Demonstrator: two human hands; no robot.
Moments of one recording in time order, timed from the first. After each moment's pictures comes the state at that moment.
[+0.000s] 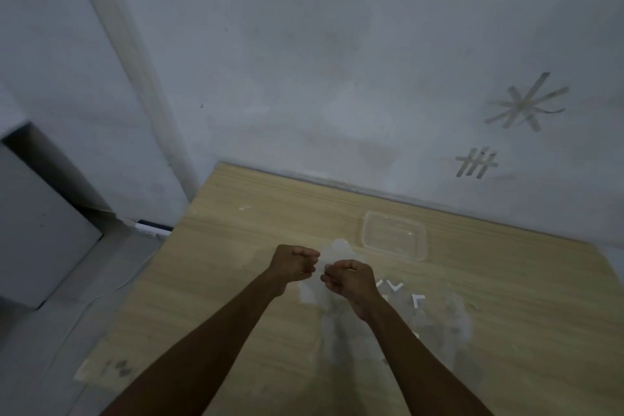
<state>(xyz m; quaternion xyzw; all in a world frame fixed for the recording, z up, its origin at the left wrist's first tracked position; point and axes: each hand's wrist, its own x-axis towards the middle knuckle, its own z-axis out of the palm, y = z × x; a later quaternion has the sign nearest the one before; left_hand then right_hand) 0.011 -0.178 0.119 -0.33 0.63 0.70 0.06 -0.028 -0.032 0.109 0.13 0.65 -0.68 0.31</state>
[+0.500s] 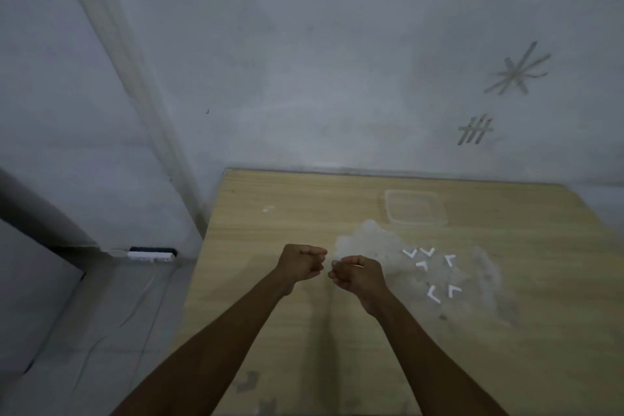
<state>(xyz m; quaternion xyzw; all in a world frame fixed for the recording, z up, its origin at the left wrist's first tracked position) 0.063 -0.284 0.107 -0.26 0.65 0.71 0.14 0.056 -0.137 0.105 0.18 0.64 -0.71 0.22</state>
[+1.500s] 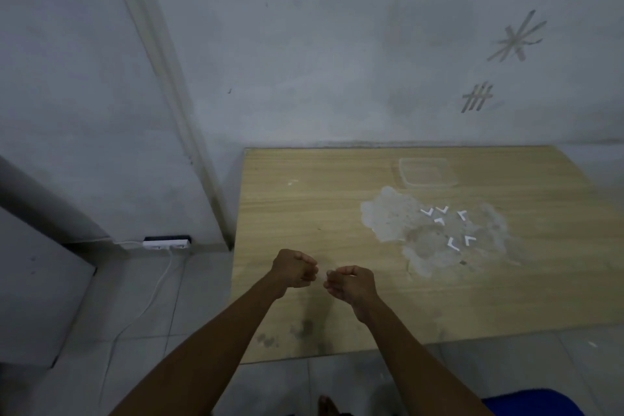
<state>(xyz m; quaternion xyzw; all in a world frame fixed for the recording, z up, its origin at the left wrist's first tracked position) 0.165 -0.375 0.079 -0.27 0.68 0.64 0.21 0.176 -0.227 0.067 0.27 0.63 -0.70 0.20</state>
